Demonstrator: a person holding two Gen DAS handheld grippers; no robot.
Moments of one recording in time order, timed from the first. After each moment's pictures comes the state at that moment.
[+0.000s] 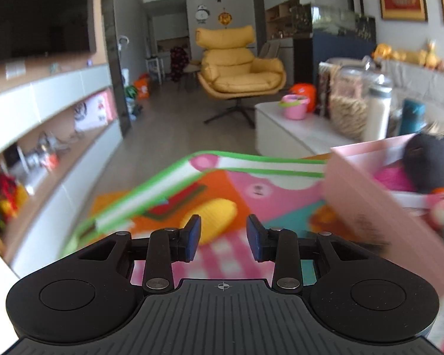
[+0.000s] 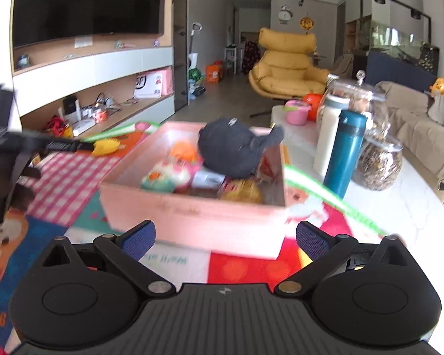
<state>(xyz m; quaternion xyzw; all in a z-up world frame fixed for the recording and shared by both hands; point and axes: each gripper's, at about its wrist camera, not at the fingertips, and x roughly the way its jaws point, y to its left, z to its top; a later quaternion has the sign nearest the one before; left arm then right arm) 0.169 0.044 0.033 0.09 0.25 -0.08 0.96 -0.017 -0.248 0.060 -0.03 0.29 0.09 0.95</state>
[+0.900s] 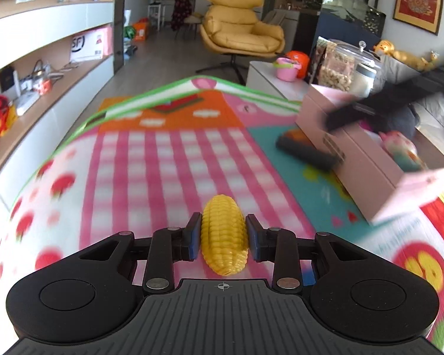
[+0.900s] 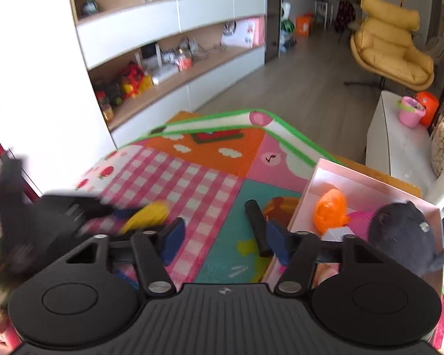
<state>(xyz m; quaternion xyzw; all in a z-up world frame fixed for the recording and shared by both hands) 0.056 0.087 0.014 -0.02 0.36 -0.11 0.93 0.138 -0.063 0.116 -0.09 0.42 0.23 0.87</state>
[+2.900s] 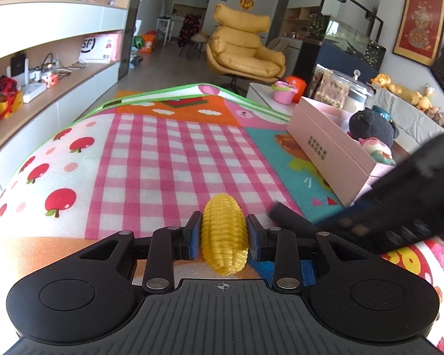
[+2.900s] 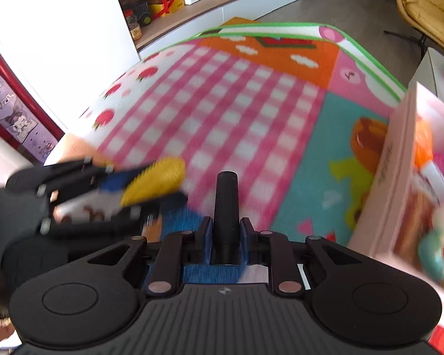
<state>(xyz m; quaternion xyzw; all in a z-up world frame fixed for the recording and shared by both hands) 0.013 0.103 0.005 -0.08 0.32 -0.11 0.94 0.066 -0.036 0.057 -0.14 0.52 0.29 0.79</state>
